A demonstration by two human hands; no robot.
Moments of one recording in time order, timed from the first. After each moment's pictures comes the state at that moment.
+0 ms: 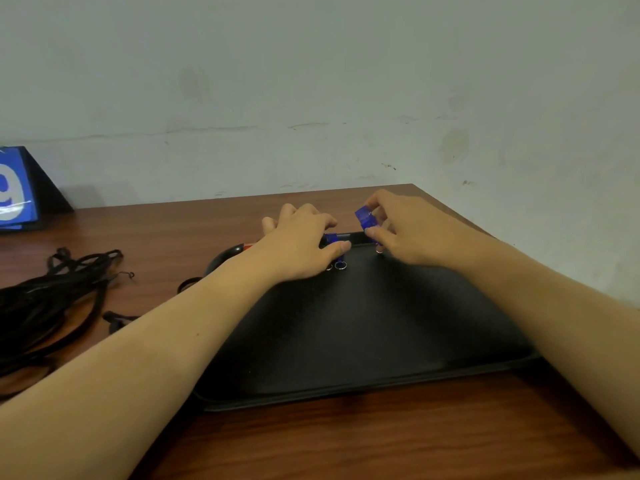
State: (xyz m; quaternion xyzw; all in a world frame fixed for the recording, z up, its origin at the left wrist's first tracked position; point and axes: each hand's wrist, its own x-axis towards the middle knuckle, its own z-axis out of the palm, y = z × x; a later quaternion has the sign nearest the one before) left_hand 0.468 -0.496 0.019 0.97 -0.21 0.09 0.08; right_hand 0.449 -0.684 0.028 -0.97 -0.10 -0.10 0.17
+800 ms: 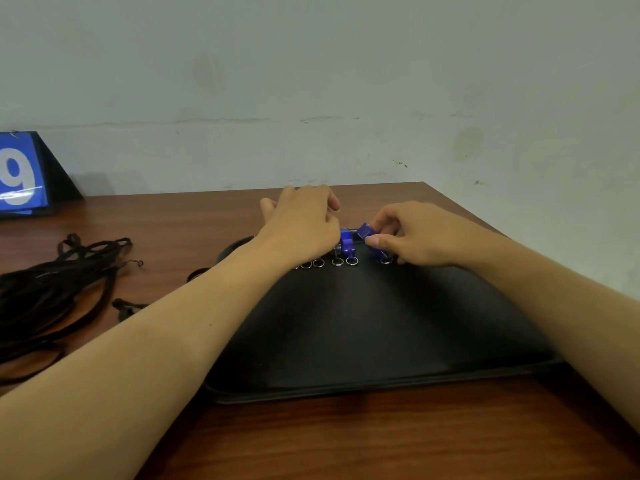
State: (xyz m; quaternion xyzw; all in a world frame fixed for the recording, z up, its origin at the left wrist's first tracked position) left_hand 0.468 -0.493 0.025 0.95 -0.15 0.19 0.21; right_hand 0.449 -0.681 0.027 -0.98 -0.11 -0.03 0.19
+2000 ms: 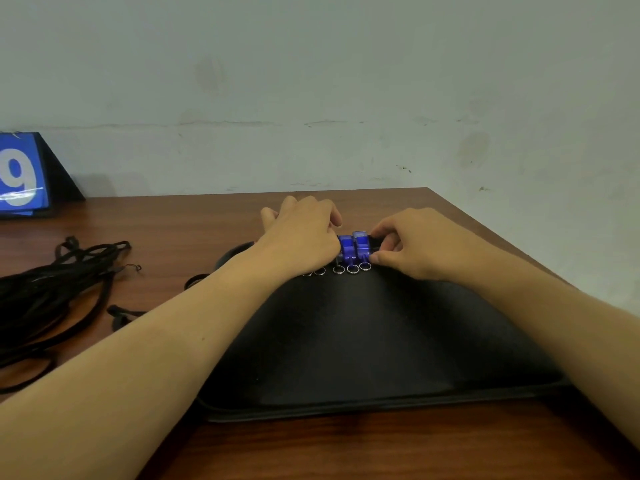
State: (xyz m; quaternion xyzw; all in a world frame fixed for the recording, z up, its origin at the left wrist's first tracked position) left_hand 0.468 -0.492 0.023 0.96 -0.15 0.15 0.17; right_hand 0.449 -0.675 0.026 -0.98 -0.11 -0.07 0.12
